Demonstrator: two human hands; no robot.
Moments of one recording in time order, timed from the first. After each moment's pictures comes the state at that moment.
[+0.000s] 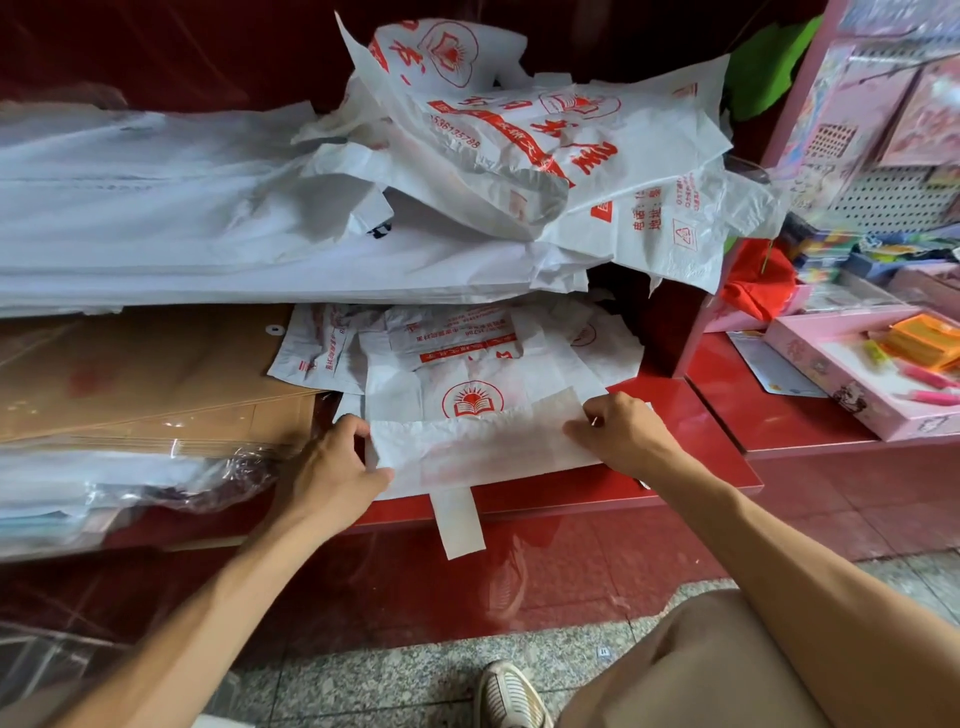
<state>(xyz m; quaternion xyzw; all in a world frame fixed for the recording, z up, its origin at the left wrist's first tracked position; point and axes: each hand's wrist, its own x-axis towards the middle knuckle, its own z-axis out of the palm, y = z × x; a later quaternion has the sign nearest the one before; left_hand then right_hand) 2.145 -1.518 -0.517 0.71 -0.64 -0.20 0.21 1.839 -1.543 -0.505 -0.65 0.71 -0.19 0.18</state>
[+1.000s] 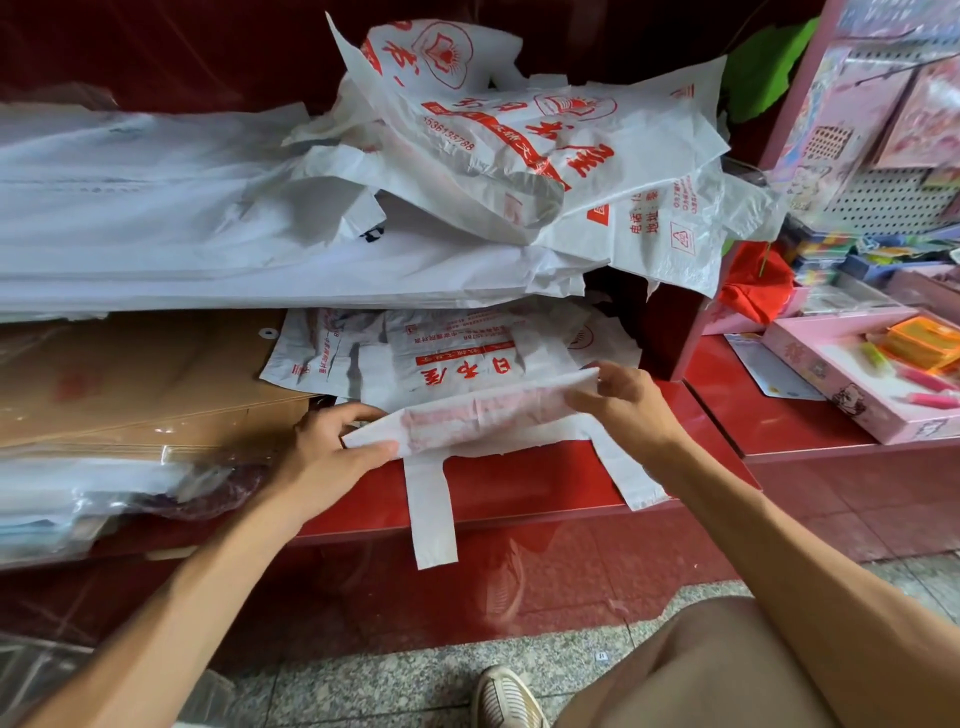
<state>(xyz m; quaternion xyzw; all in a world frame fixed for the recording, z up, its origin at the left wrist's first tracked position) 2.142 -1.522 -0.491 0.63 -0.62 -0.32 0.34 1.836 -1.543 -0.491 -0.59 0.58 -0.44 0.35</state>
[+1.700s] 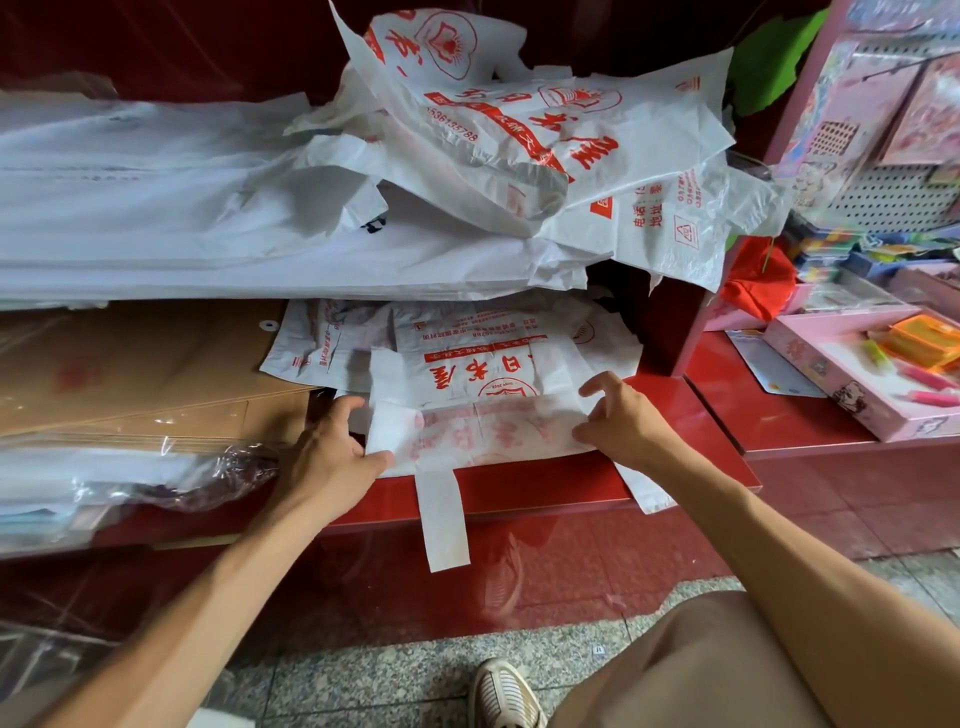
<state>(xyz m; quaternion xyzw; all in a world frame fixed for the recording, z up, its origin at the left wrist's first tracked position) 2.140 -1.527 -0.518 0.71 -0.61 -0.25 0.25 1.830 -1.553 -0.510 -0.63 0.70 -0.23 0.25</state>
